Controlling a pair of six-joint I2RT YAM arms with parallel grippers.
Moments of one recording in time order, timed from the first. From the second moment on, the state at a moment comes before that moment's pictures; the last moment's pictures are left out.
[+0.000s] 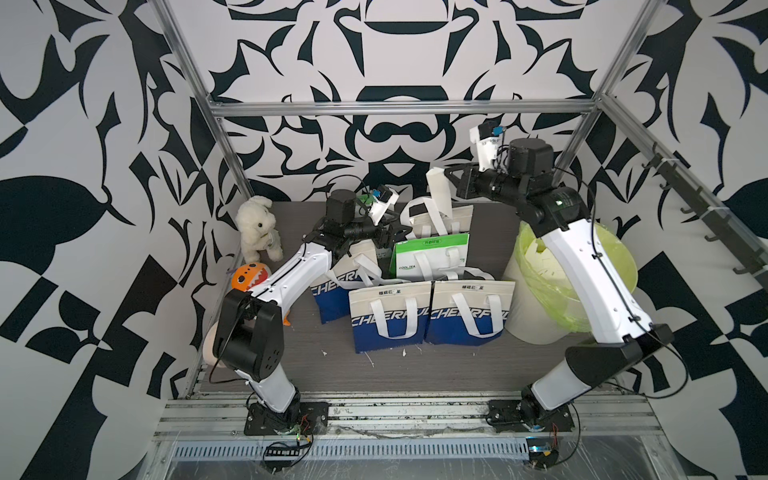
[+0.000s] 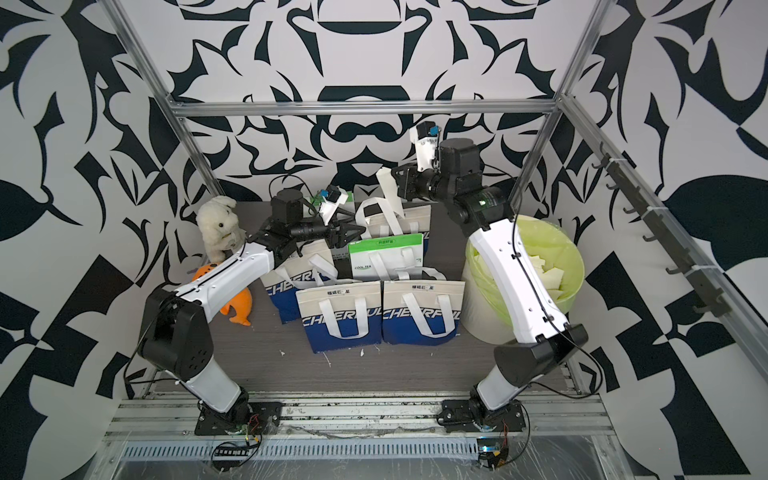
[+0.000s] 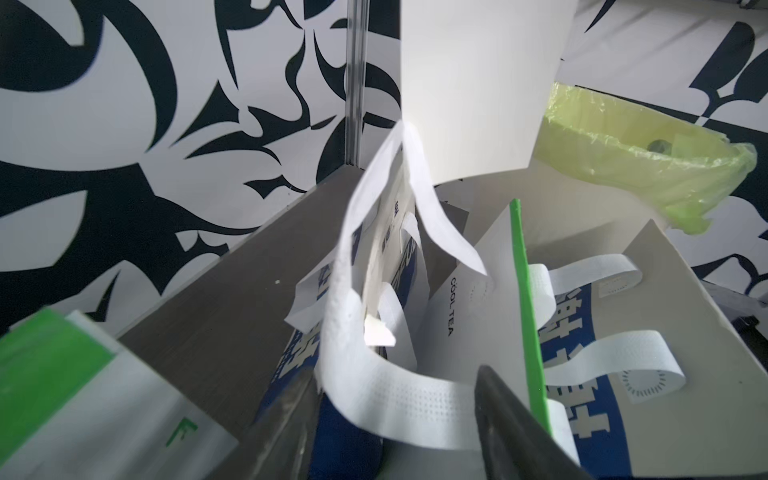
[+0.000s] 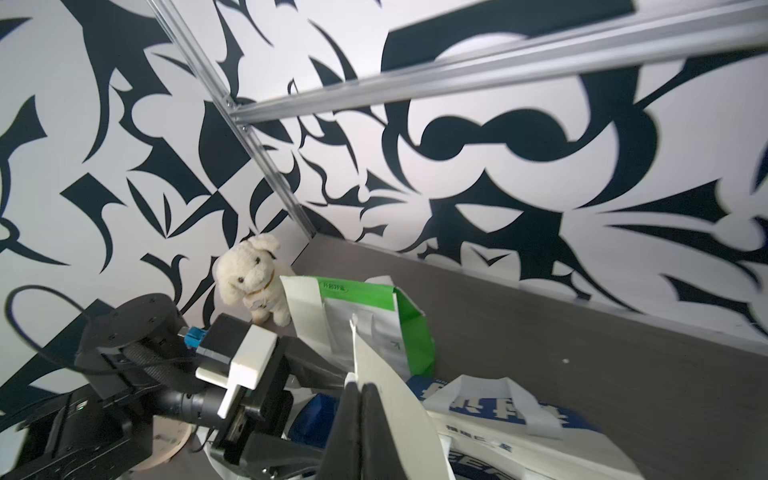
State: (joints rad) left arm -0.44 1.64 1.33 0.02 0.74 0.11; right arm 0.37 1.56 1.99 -0.69 -0.29 0.25
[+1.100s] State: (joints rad) left arm -0.68 1.37 1.28 0.07 0.96 -0.11; right arm 0.37 0.97 1.38 -0.77 -0.70 0.29
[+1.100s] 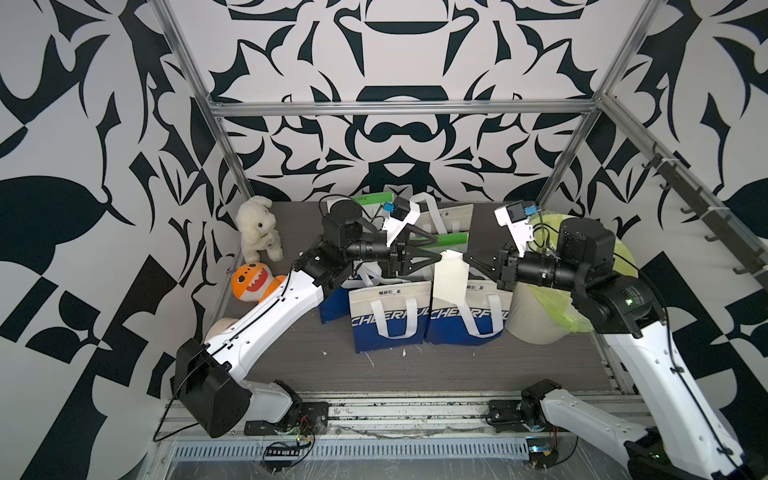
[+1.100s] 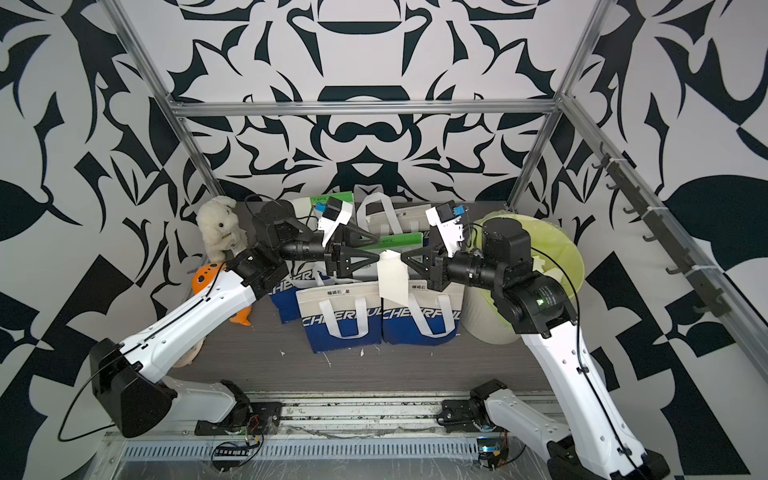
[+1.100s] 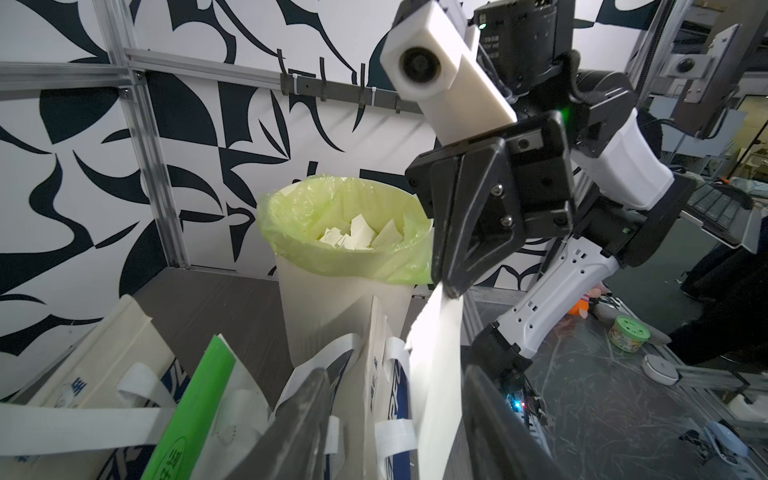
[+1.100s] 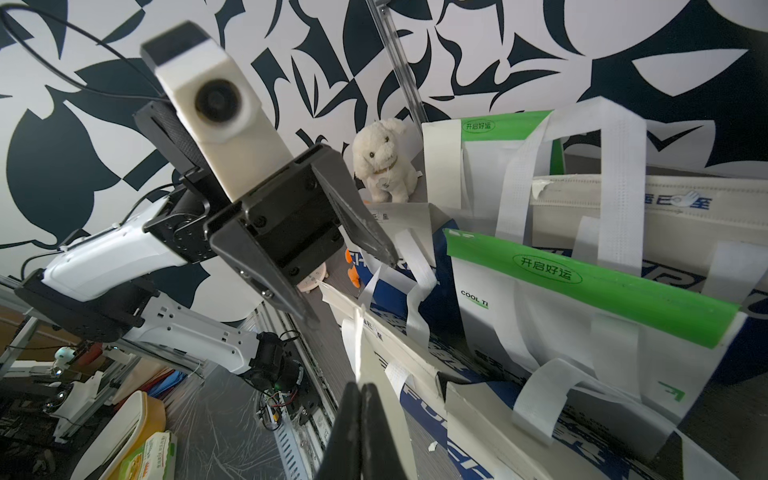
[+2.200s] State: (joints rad) left arm -0.70 1.42 1.29 0.10 1.04 -0.17; right arm 0.37 0.99 1.34 -0.71 -0.78 0.30
